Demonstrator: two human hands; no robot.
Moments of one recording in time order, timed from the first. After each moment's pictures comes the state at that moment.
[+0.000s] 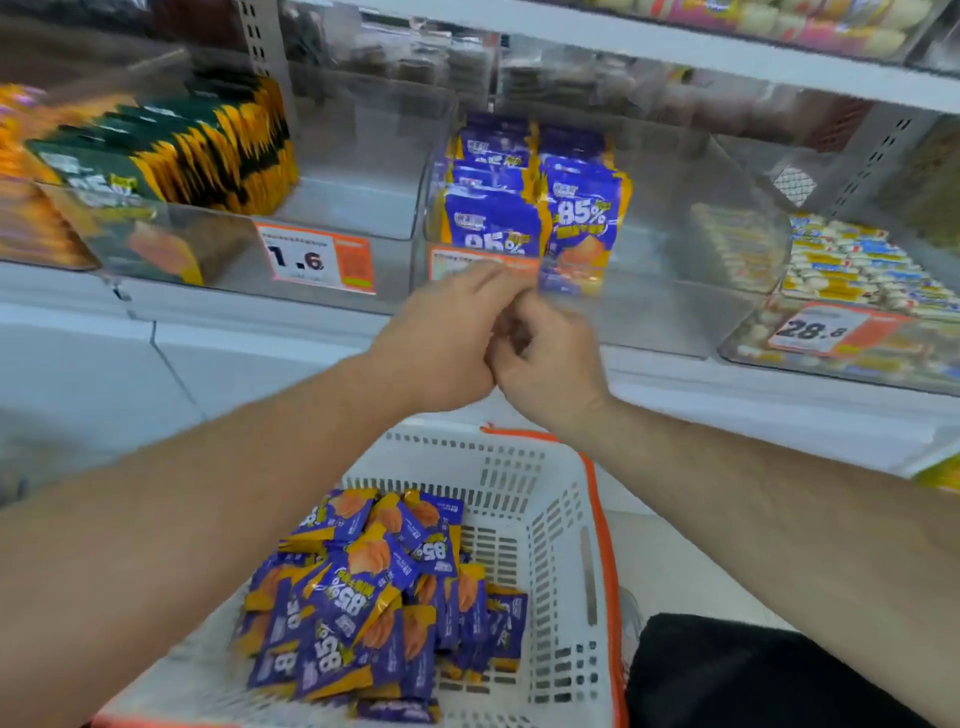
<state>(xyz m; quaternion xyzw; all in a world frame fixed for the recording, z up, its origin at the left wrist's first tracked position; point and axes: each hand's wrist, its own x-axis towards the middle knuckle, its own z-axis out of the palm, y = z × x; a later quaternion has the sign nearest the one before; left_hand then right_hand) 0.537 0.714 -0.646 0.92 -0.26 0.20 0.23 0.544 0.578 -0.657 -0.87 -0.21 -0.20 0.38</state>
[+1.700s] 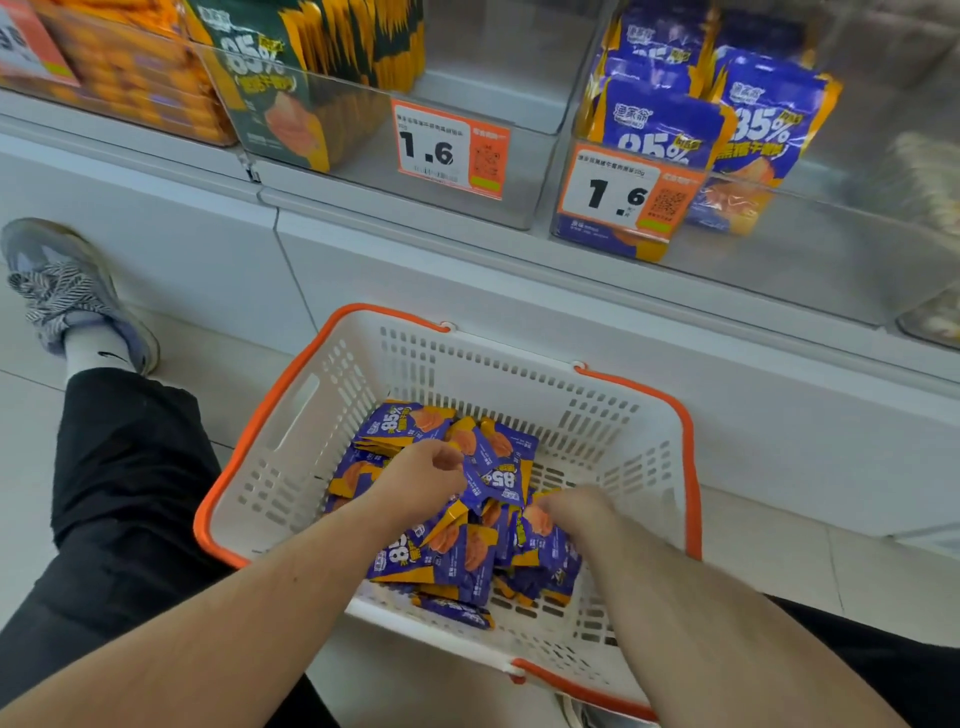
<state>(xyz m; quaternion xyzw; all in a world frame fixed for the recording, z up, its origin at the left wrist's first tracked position) 0.401 0.763 -0.824 0.79 0.27 -0.19 0.51 0.487 0.573 -0.887 -0.87 0.17 0.40 0.24</state>
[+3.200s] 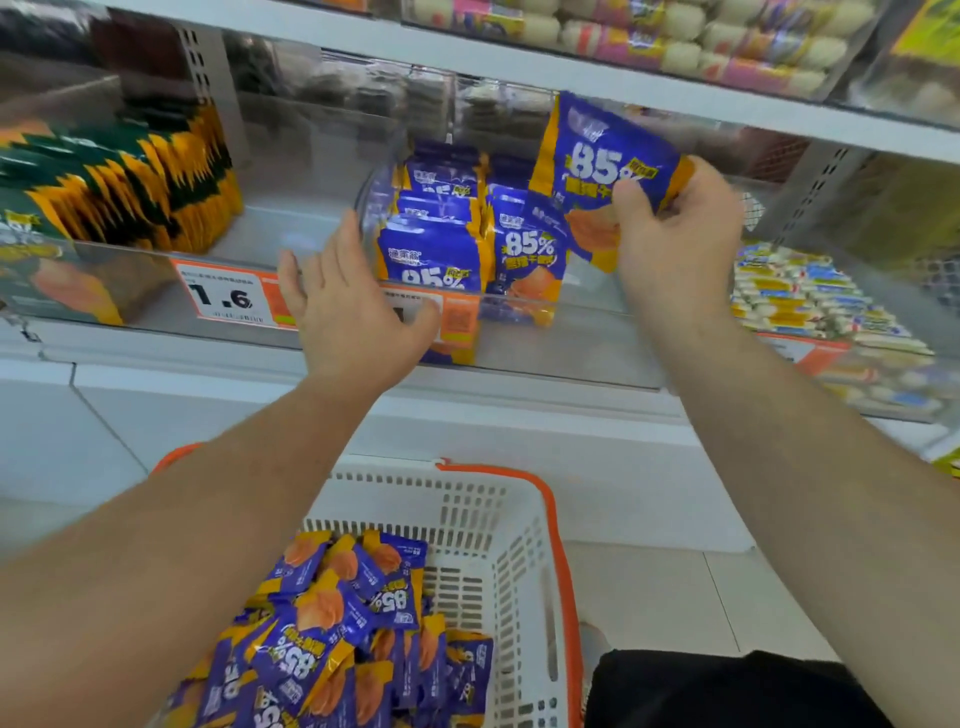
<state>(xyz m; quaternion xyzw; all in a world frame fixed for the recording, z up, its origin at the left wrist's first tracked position) 0.588 0.714 -0.656 0.90 0.10 0.36 0.21 0.622 0.492 -0.567 -0.76 -0.07 -0.34 0.55</state>
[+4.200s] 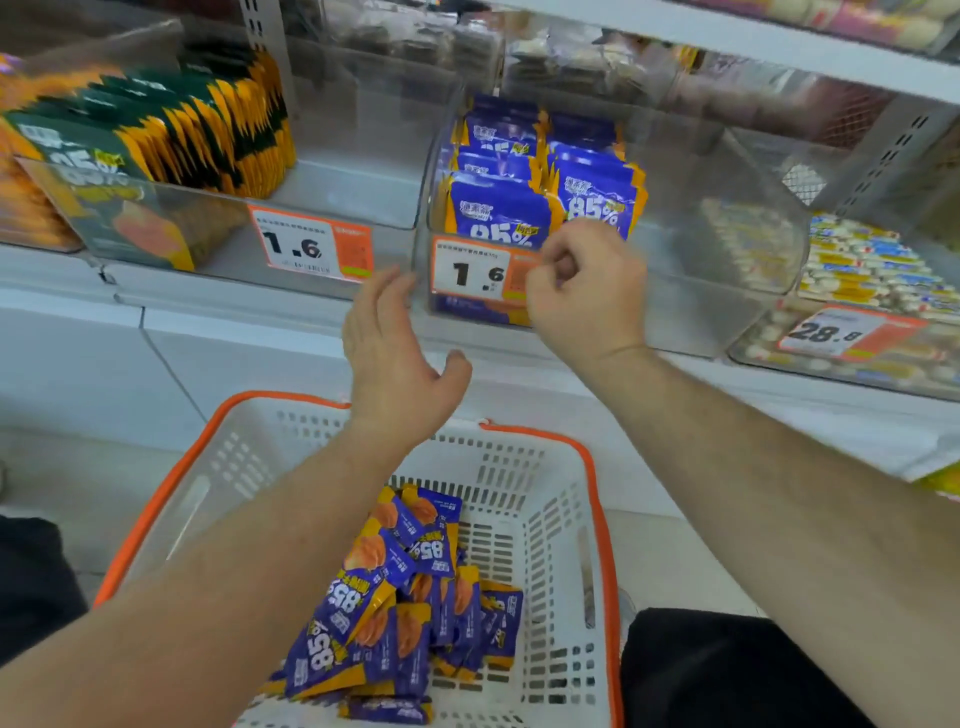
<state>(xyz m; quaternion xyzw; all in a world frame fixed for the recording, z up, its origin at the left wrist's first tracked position) 0.525 0.725 -0.714 0.85 0.01 0.38 0.35 0.587 0.570 -0.635 -0.82 -0.21 -0.39 0.36</state>
